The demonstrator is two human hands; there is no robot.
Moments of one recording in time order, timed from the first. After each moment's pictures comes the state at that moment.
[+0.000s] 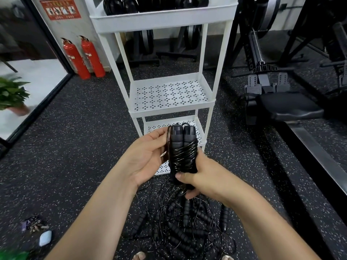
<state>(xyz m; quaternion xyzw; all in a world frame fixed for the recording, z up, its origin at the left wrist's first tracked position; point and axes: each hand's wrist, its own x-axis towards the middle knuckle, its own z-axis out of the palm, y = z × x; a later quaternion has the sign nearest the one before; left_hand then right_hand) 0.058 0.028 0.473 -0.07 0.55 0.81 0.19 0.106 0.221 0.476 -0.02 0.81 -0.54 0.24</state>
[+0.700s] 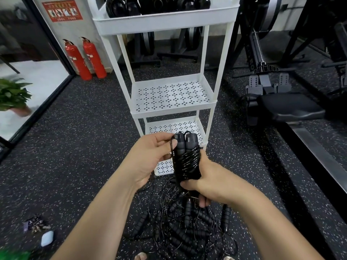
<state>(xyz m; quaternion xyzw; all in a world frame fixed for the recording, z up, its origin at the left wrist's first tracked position) 0.064 0.027 0.474 -0.02 0.70 0.70 0.14 0.110 0.231 0.490 -0.05 0.86 -0.42 0.28</state>
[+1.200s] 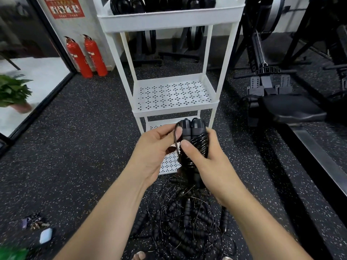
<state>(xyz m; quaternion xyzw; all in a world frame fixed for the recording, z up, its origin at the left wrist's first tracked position) 0.068 0.045 0.484 -0.02 0.62 0.78 0.09 0.112 0.213 0.488 0.01 0.74 -0.67 0.06</state>
